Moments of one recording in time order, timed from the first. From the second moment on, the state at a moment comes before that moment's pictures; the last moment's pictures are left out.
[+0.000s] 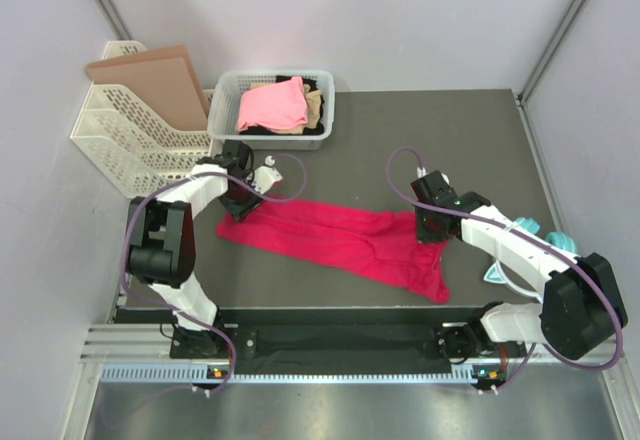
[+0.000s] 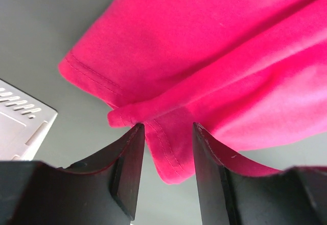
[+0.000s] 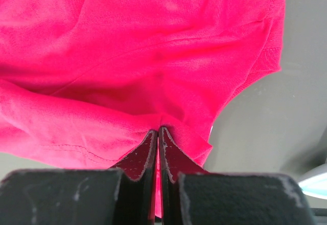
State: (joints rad) left arm -0.16 1.71 1.12 -0.71 0.02 0.73; right arm 0.50 1.28 0.82 -0.70 0.18 0.44
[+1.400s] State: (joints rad) left arm -0.12 1.45 0.75 -0.46 -0.02 0.68; right arm 0.45 1.13 0.94 -0.70 0.05 0.50
